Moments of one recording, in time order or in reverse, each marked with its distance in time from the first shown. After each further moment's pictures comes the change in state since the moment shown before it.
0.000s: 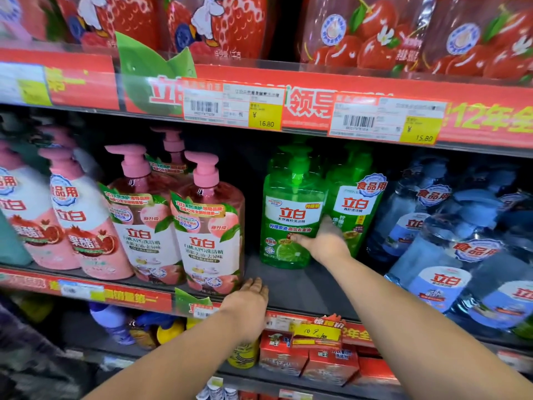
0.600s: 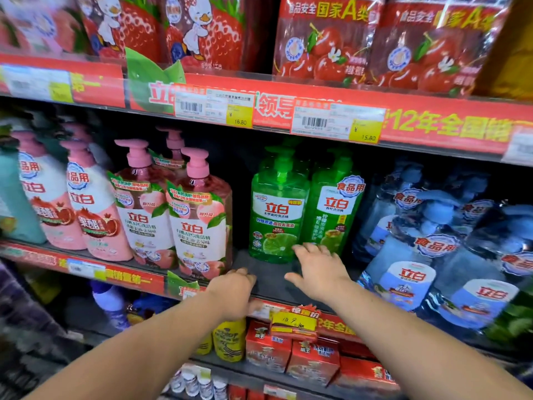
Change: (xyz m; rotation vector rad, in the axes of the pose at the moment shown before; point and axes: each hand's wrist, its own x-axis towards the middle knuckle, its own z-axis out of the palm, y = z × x) left_hand -0.014 0.011 -0.012 -0.120 0.101 -0.095; right_hand -0.062 0.043 -0.018 -0.634 -0.125 -0.458
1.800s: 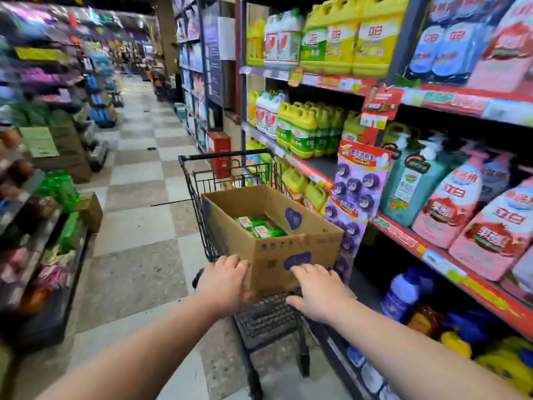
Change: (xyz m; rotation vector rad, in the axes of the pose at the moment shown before) left_hand -0.556 -0.311 0.128 -0.096 0.321 -1.006; right_hand -0.181 -0.578 0.053 -0.069 -0.119 -0.996
